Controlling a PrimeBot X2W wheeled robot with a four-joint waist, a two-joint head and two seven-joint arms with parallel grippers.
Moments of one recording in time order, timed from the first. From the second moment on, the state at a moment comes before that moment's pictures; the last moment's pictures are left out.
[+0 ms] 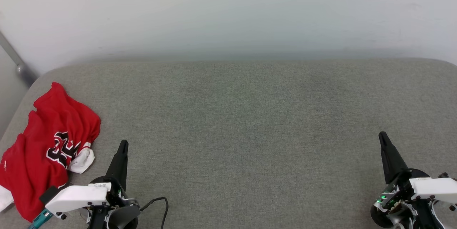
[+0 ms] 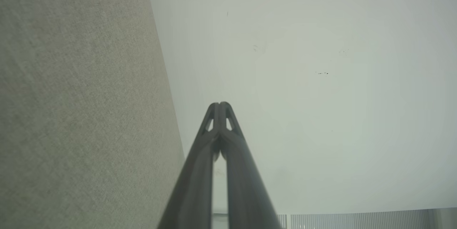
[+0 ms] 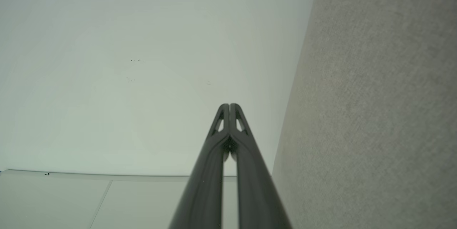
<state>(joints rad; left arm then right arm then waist) -0.11 0.05 0.12 0.25 -1.61 -0.13 0.11 -0.10 -0.05 -0.11 0.25 1.62 0.13 0.11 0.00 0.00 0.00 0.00</state>
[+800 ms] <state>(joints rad) -0.10 0.05 0.11 0.26 -1.61 -0.13 0.11 -0.09 -0.05 -0.11 0.26 1.62 0.13 0.11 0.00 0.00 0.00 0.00</state>
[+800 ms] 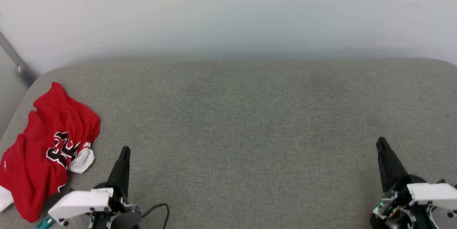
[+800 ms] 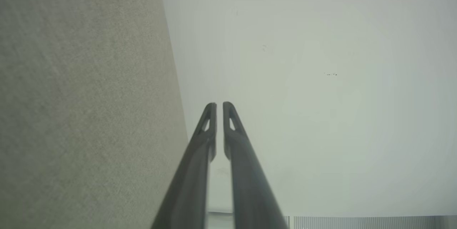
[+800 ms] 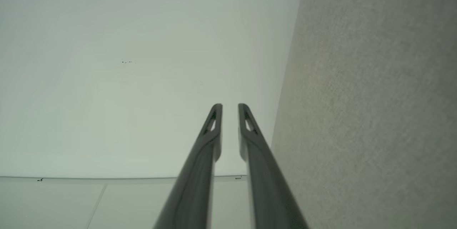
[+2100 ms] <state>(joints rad) -0.10 0.05 -0.03 0.18 -1.07 -0.13 -0.05 -0.07 -0.08 -0.05 0.17 0.96 0.13 -0.04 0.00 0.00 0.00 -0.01</state>
